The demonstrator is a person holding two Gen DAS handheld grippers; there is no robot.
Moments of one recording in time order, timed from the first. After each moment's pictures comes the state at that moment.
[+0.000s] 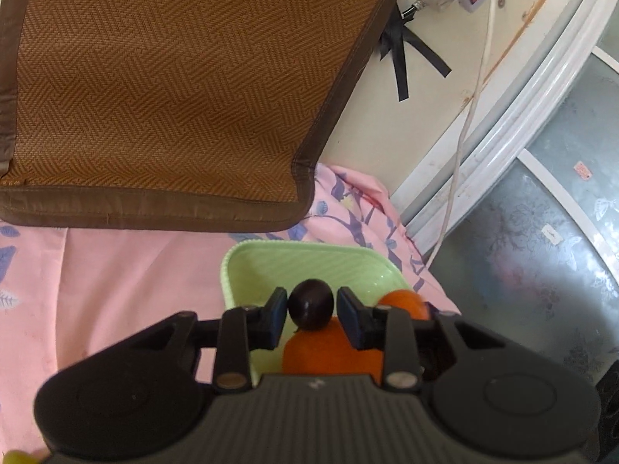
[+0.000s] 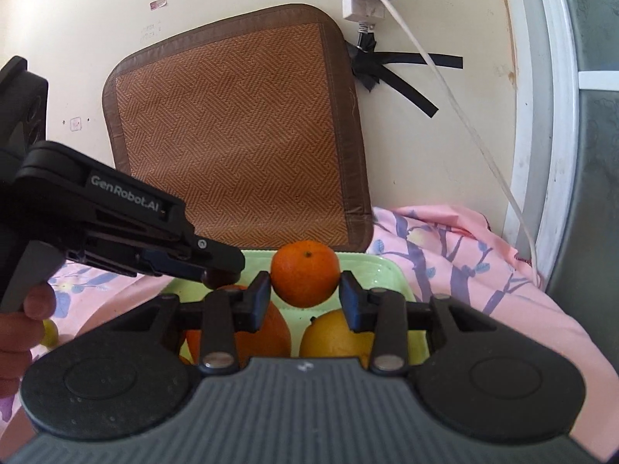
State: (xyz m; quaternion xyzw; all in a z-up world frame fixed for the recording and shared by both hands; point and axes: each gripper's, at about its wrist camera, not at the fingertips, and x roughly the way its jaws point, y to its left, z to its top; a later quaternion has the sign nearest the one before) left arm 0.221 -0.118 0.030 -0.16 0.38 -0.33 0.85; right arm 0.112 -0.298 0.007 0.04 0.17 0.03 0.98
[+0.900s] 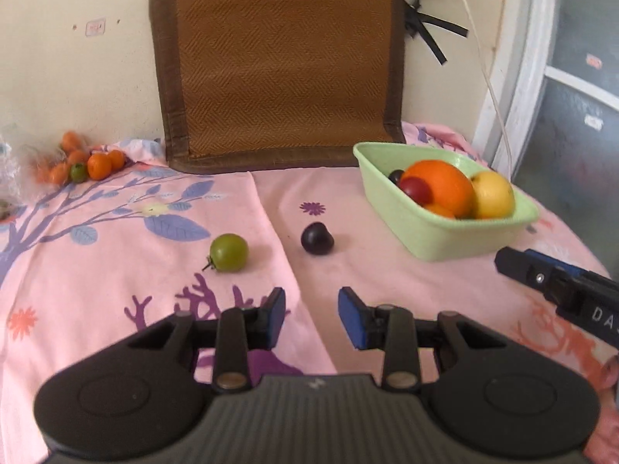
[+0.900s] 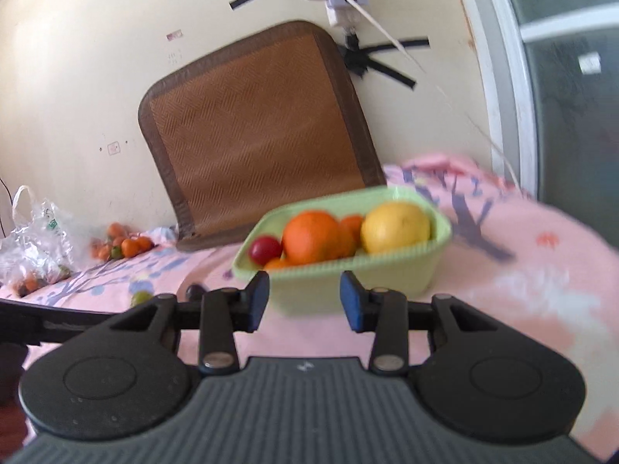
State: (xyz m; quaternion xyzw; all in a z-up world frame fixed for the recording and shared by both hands) left arm 0.053 -0.044 0.018 0.01 0.33 -0.18 0.93; right arm 0.004 -0.255 -0.002 0.15 0.20 0.02 0.97
